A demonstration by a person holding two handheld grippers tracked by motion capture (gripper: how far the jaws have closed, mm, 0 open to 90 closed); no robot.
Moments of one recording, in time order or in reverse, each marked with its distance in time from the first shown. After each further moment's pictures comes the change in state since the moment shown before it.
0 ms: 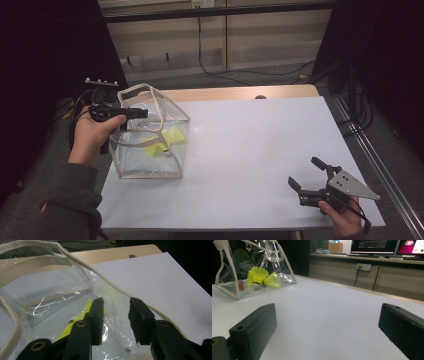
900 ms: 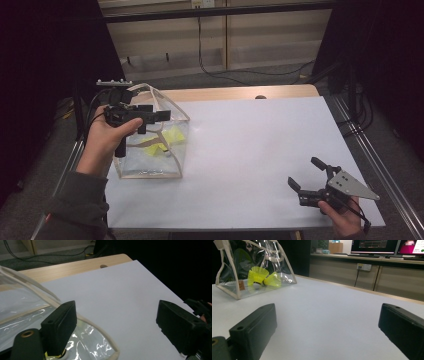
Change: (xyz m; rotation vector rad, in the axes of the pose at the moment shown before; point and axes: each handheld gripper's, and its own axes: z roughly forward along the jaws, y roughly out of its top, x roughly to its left) left arm -0.055 0.001 0.005 -0.073 -0.144 0.092; right arm 0.001 0.000 0.000 0.000 0.001 -0.001
